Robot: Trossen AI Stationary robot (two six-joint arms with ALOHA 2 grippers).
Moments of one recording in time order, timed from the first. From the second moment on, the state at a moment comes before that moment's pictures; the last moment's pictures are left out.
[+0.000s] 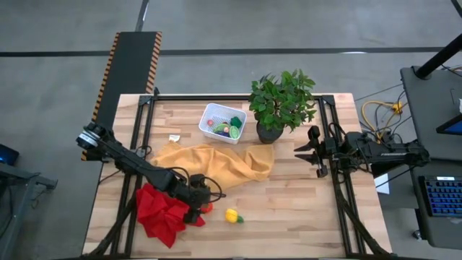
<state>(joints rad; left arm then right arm) -0.49 1.53 0.92 -0.38 -0.06 -0.41 0.01 0.17 0.17 0.05 -0.07 -0.01</state>
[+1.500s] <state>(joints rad) -0.49 1.71 0.95 -0.38 -0.05 -0.41 0.01 0.17 0.17 0.01 -0.05 -0.01</state>
